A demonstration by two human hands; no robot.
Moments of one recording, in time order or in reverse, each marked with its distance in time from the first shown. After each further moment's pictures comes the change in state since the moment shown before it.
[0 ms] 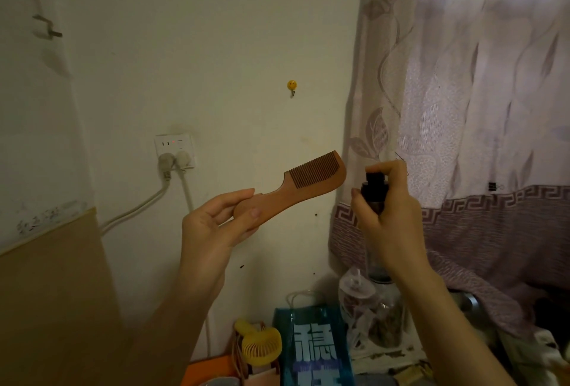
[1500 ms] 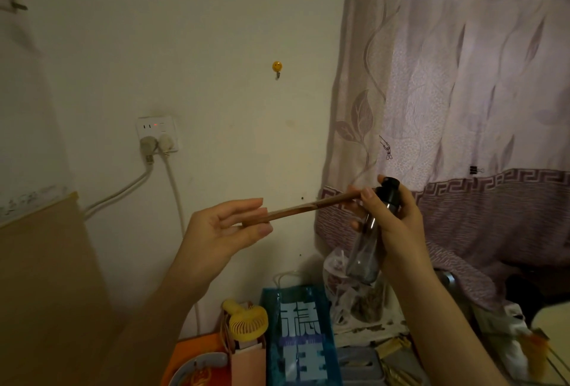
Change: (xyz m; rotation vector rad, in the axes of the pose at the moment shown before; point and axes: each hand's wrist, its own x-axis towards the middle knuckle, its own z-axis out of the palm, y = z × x) left_hand -0.021 -0.007 0.009 0.315 -0.245 -0.109; right_hand -0.026 0.021 -0.028 0.689 0.120 0.617
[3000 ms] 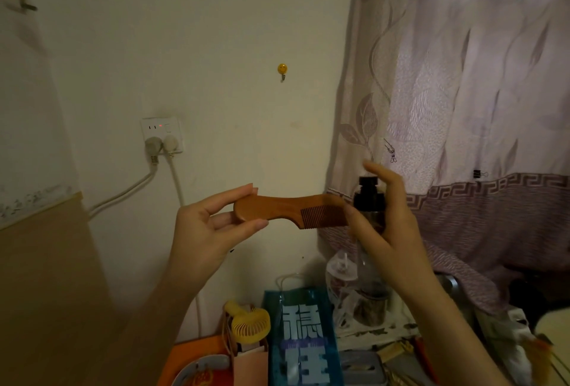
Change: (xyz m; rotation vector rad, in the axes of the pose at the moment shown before) left_hand 0.003 -0.004 -0.012 -0.032 0.104 0.194; right_hand -0.020 -0.009 0.009 -0.650 -0.310 -0.494
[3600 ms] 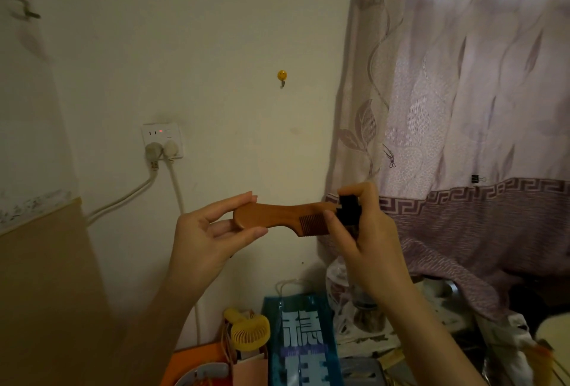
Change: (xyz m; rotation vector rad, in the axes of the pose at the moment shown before) left_hand -0.001 -0.004 -0.004 -0.002 -0.005 0.018; right_hand 0.003 -0.004 0.025 -0.177 0.031 -0.056
